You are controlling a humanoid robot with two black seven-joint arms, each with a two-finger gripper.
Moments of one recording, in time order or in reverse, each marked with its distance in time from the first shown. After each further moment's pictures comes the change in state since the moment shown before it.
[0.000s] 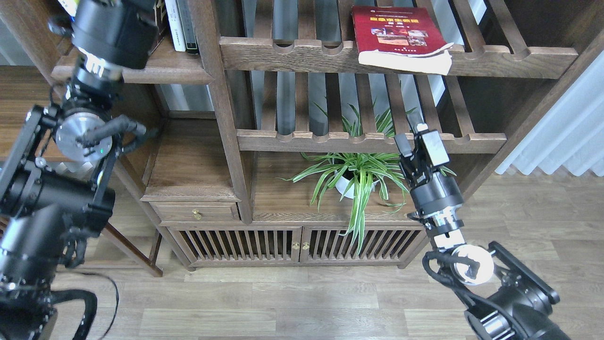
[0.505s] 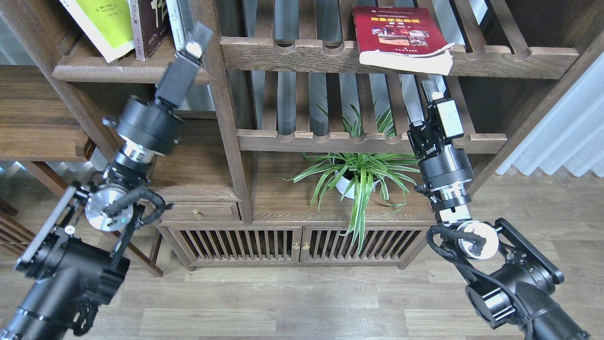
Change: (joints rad) left arm 0.172 -0.041 0.139 0.039 -0.037 0.000 -0.011; right arm 0.046 -0.006 0.025 0.026 -0.001 0.000 0.000
